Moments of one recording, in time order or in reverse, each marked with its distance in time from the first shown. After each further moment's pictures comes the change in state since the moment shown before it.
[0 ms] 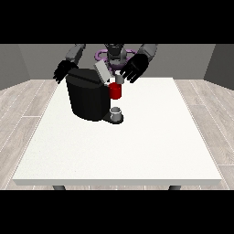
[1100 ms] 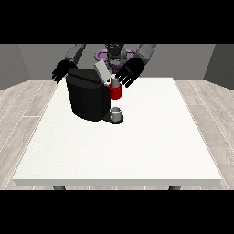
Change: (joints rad) left arm -0.011 -0.035 -0.006 0.024 -0.040 0.008 0.000; right arm 0.004 0.001 -0.014 -0.026 -0.018 -0.006 0.019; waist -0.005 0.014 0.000
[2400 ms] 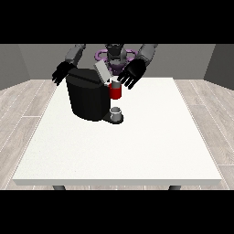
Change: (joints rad) left arm -0.001 0.001 -0.009 -0.007 -0.041 -0.029 -0.016; right arm -0.004 -0.006 -0.022 0.025 -0.013 0.007 -0.032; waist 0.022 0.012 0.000
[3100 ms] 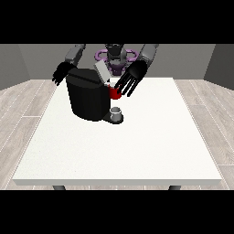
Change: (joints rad) left arm 0.018 0.023 -0.044 0.011 -0.067 -0.033 -0.037; right arm 0.006 0.000 0.009 0.002 0.016 -0.013 0.011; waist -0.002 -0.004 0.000
